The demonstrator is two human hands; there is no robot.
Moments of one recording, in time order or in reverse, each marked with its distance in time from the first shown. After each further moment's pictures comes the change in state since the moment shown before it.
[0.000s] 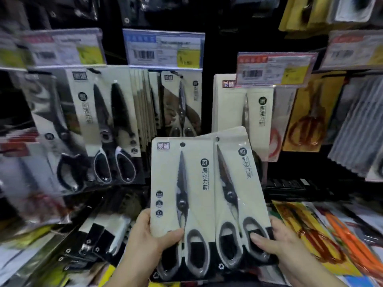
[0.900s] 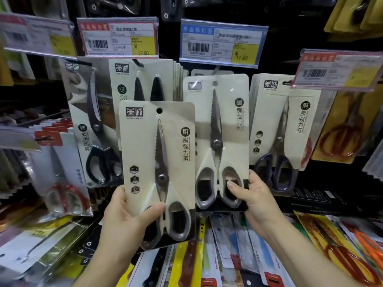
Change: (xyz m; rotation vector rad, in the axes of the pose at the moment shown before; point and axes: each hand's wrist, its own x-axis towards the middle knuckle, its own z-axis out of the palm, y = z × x) left_hand 0.009 0.039 -0.063 0.032 0.191 0.267; right_hand 0.077 -0.031 0.105 0.062 -0.075 -0.293
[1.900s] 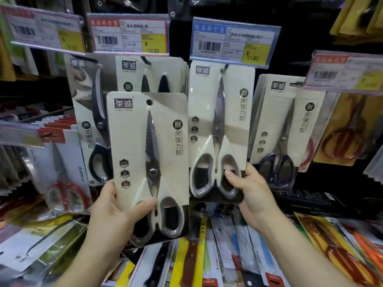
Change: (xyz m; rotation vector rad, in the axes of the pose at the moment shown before) left_hand 0.012 0.002 -0.023 -0.049 -0.007 0.006; right_hand 0.014 -0.003 0.020 0.089 0.043 0.036
